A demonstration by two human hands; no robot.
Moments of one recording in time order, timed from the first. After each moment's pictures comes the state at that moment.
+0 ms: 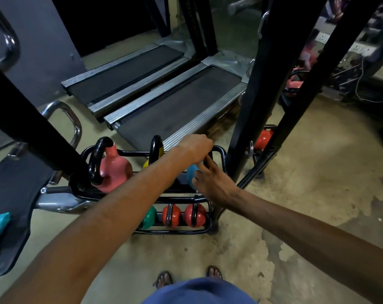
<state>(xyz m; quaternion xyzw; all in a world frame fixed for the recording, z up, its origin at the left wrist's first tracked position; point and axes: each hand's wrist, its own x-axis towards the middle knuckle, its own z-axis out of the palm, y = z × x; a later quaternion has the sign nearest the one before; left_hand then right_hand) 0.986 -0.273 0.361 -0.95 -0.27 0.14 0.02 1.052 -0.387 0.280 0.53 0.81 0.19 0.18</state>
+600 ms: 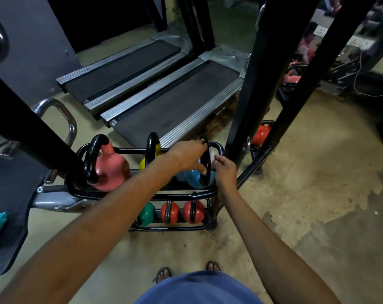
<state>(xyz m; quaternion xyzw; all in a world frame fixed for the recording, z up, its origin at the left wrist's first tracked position) 0.969 -0.270 0.322 -0.96 -0.25 0.13 -0.04 1.052 -0.386 0.257 0.71 0.19 -0.34 -0.59</state>
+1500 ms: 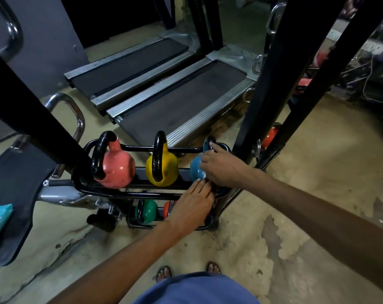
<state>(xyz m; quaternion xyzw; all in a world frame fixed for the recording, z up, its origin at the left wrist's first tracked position) 0.898 -0.385 0.255 -0.97 -0.23 -0.02 -0.01 1.088 -0.360 0.292 0.52 0.85 0.06 0.05</state>
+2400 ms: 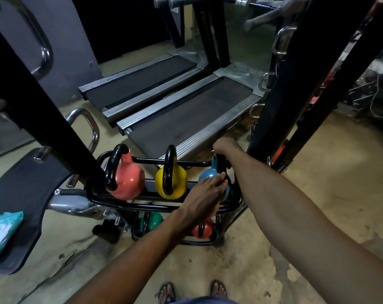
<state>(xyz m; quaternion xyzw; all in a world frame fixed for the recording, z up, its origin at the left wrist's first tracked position) 0.923 -0.342 0.293 -0.96 -0.24 -0.07 -0.11 1.095 -0.243 0.317 0.83 0.52 -0.20 0.04</state>
